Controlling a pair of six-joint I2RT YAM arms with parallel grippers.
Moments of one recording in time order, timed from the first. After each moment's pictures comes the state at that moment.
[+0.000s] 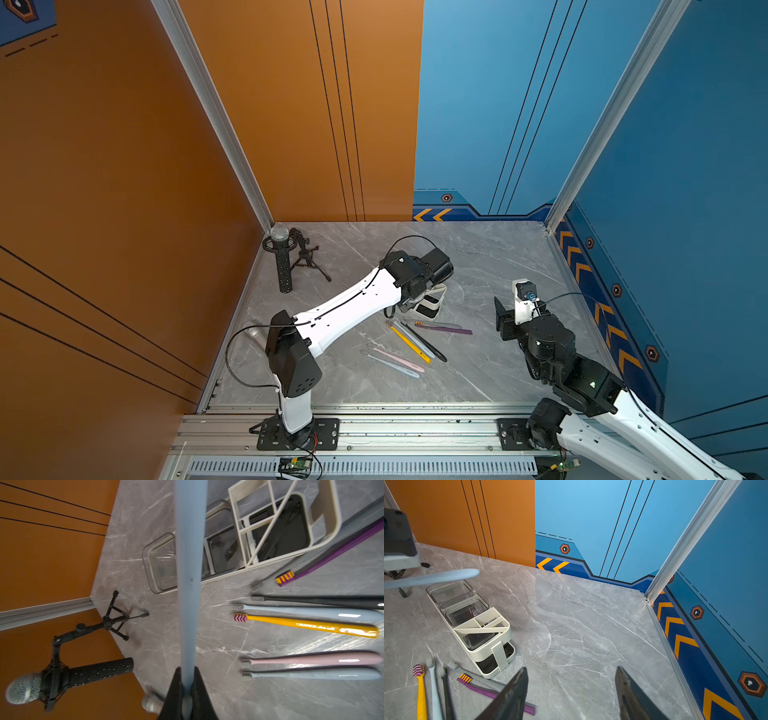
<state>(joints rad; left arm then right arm) -0.92 1.83 1.85 -1.34 -0.63 0.06 0.76 0.59 0.65 -0.41 0.66 0.07</state>
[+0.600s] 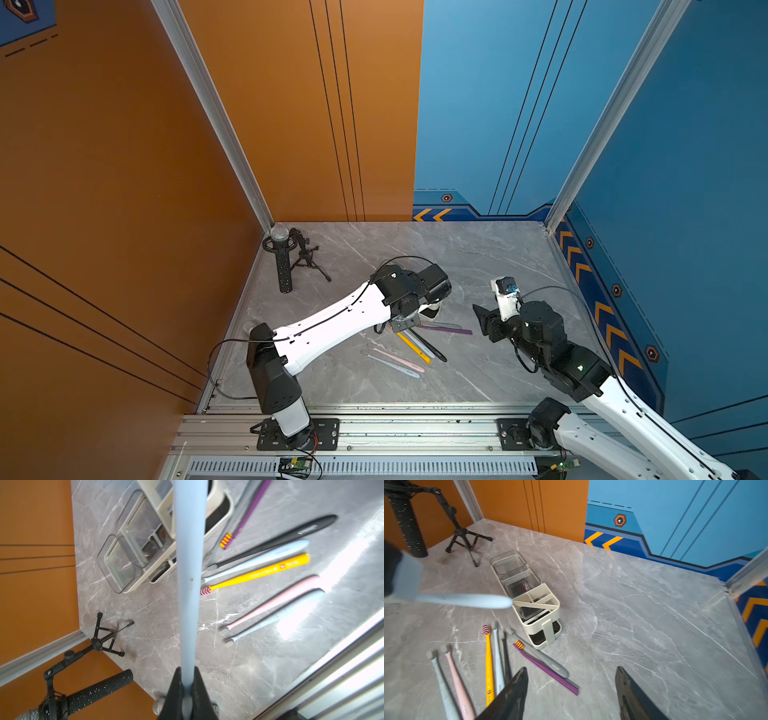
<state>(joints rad) -1.02 1.66 1.69 -1.36 -0.42 0.26 0.61 0.72 0.71 -0.43 0.16 0.09</state>
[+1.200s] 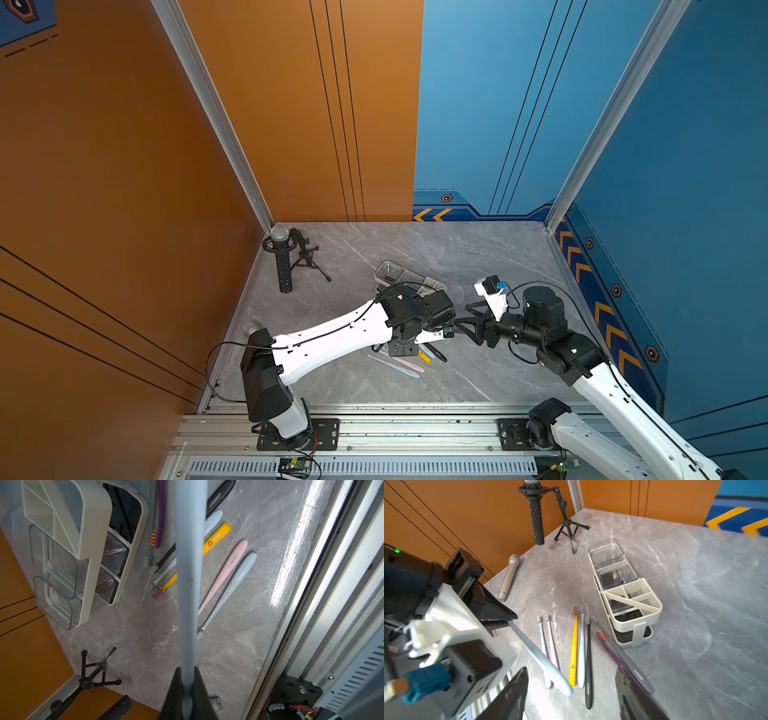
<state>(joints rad) -1.10 1.63 1.57 -1.36 -0.30 0.42 0.45 0.83 0.72 -0.41 -0.55 0.06</state>
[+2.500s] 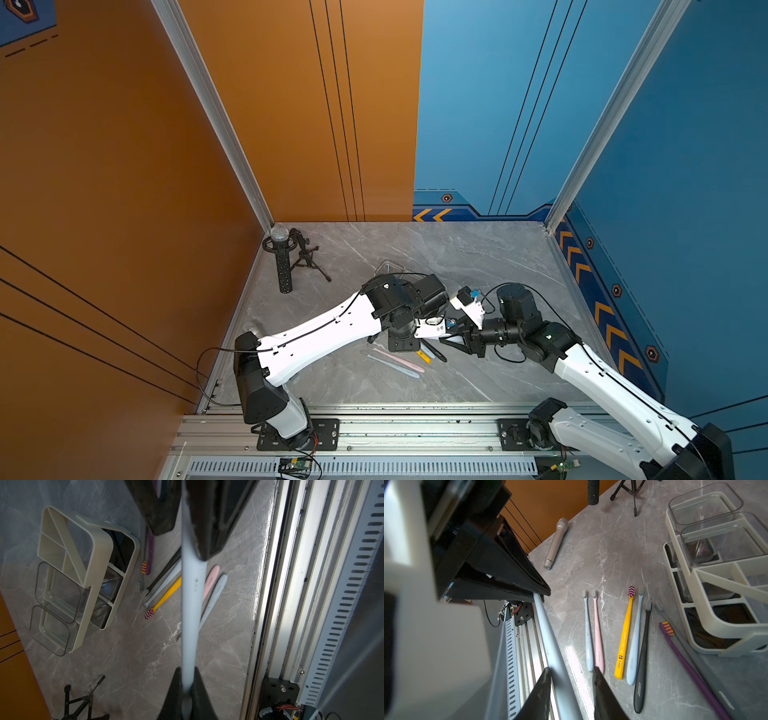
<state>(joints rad) -1.05 1.60 1.65 -1.38 -0.11 0.51 0.53 0.97 0.72 -0.41 -0.79 0.01</state>
